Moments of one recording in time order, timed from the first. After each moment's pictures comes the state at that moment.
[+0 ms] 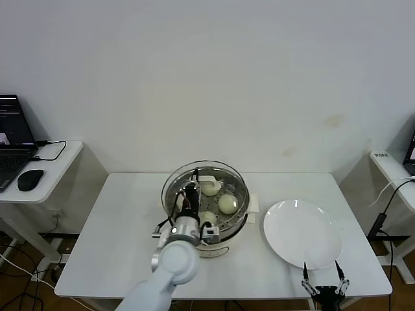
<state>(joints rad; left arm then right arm) 0.92 -1.33 0.08 -1.87 1.34 0.59 0.25 -1.69 1.58 0.82 1.74 -0.21 0.44 -0.01</state>
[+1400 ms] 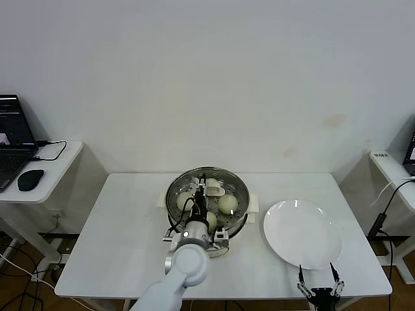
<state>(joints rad) 0.93 -1.38 0.11 -1.78 1.38 0.59 0.23 -1.69 1.58 0.80 1.72 -0.22 0.45 -0.01</state>
